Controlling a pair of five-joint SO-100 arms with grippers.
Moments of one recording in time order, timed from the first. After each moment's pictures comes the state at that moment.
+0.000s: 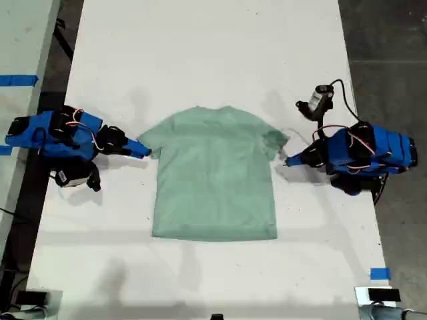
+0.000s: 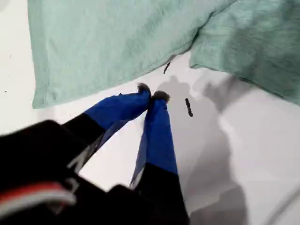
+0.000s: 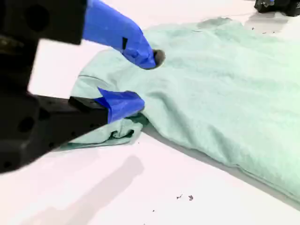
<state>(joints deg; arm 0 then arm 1) -8.1 200.1 182.1 61.4 -5.4 10.5 199.3 174.6 73.6 -47.1</state>
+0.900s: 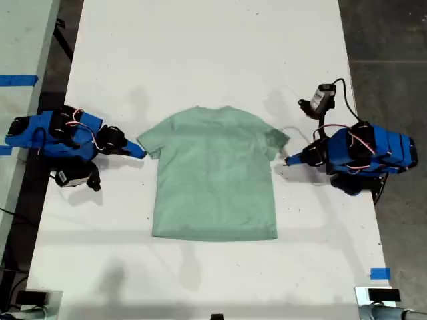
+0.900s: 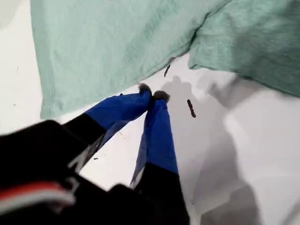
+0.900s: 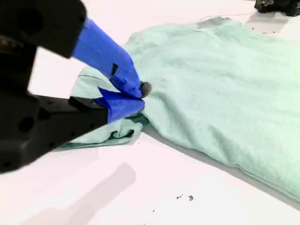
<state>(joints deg) -8.2 200.1 182.1 61.4 -5.4 10.9 199.3 174.5 73.3 -41.0</state>
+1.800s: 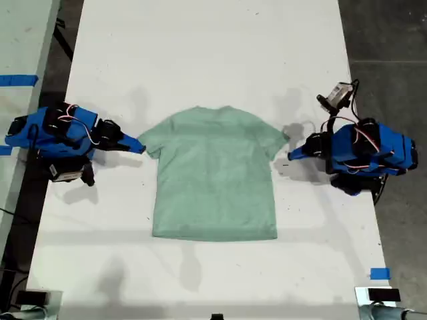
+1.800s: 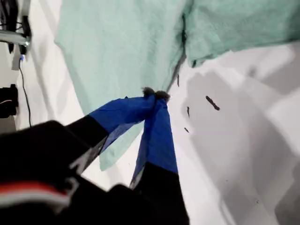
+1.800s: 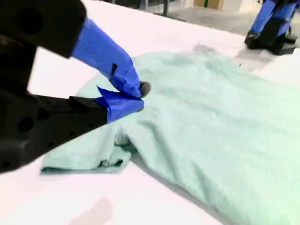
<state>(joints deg) -10.1 198.3 173.8 60.2 -7.0 14.3 198.9 168.3 73.8 -15.5</state>
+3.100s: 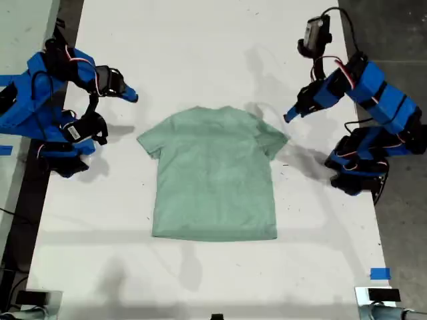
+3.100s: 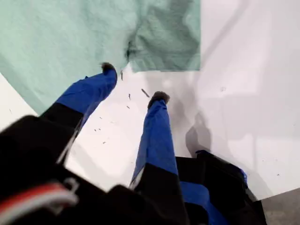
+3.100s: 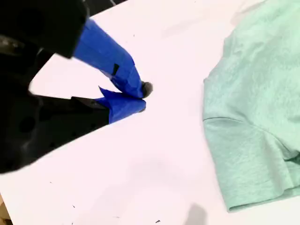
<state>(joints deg) -40.2 133.5 112.7 86.0 31.8 39.0 127.1 104.9 93.3 -57.7</state>
